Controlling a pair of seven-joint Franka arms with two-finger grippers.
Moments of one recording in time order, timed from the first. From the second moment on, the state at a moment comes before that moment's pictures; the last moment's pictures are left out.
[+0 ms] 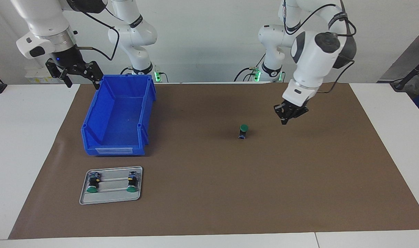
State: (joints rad) left arm -0.05 0.04 -0.03 -1.79 -0.04 1.86 -0.05; right arm 0.04 -0.08 -0.09 -1.62 -0.06 1.55 0.03
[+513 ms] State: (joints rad) left arm 0.00 0.04 -0.04 -1.54 -0.04 1.54 0.01; right arm 0.21 -0.05 -0.06 -1.66 -0.05 1.64 0.23
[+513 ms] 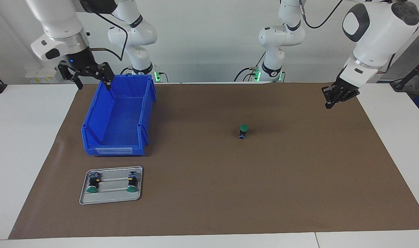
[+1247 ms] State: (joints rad) left arm -0.01 0.06 -0.05 -1.51 -0.04 1.60 0.01; right arm 0.63 0.21 -0.05 -1.70 0.02 2.05 1.15
